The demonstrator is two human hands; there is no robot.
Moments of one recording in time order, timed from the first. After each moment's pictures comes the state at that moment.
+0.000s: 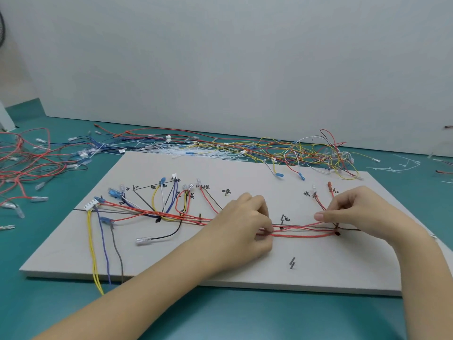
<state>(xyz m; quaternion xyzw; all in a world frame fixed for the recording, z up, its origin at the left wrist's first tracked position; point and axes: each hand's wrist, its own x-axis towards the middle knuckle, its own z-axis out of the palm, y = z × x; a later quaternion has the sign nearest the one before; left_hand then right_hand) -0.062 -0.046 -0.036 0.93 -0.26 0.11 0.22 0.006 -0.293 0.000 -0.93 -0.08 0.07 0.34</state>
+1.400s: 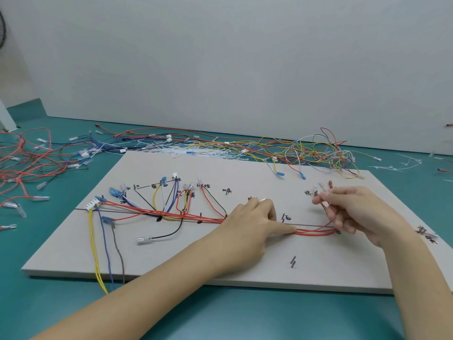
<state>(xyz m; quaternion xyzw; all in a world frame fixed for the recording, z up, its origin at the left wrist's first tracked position) -0.051 -0.056 -0.047 0.94 -0.29 0.06 0.14 0.006 -0.279 -0.004 -0.83 0.03 0.10 0.55</state>
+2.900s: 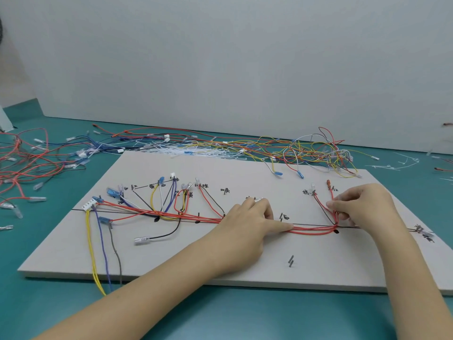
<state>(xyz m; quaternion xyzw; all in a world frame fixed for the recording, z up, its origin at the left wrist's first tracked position) -0.049 -0.056 -0.053 0.94 -0.27 0.07 0.17 0.017 -0.293 -0.014 -0.91 0.11 -0.06 0.40</state>
